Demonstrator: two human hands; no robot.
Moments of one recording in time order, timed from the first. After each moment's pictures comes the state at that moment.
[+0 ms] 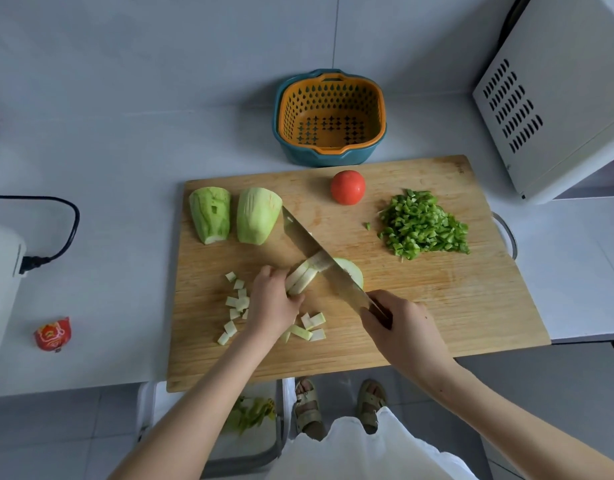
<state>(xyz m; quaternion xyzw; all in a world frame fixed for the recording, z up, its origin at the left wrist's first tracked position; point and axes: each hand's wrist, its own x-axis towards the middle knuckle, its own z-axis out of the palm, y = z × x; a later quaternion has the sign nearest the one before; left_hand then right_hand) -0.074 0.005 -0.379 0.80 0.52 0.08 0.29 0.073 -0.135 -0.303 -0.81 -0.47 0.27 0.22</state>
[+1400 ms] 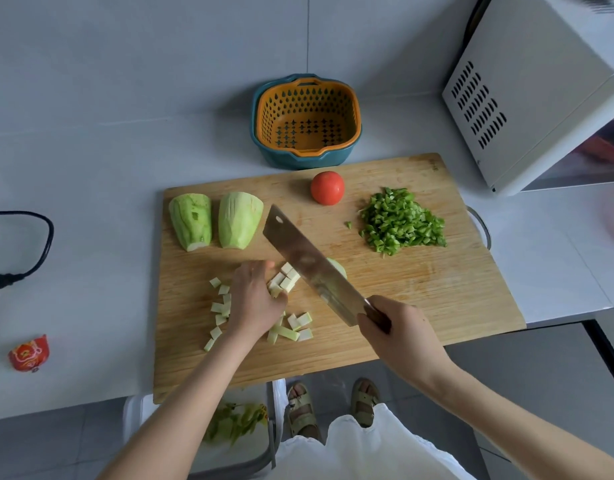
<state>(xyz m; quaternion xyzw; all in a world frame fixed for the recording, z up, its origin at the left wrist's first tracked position) -0.082 0.015 -0.387 0.83 0.48 0.12 0.25 0.071 -0.153 -0.291 -0.81 -0.45 0.29 0.24</state>
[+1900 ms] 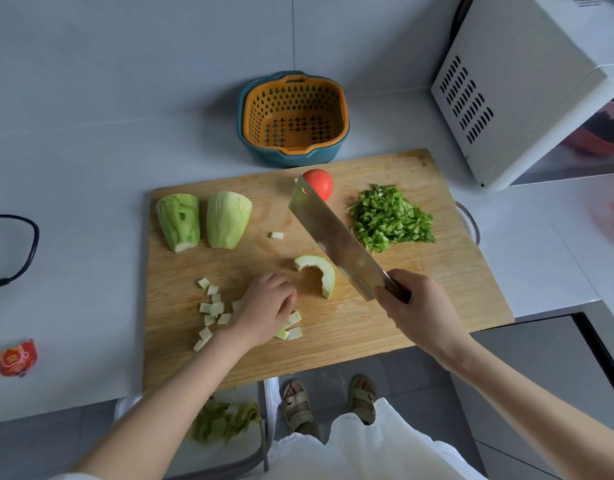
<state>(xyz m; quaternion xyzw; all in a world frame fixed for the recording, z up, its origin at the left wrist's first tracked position) -0.071 0.005 -0.389 0.95 0.24 0.08 0.19 0.113 -0.154 -0.287 -0.83 -0.40 0.27 0.28</state>
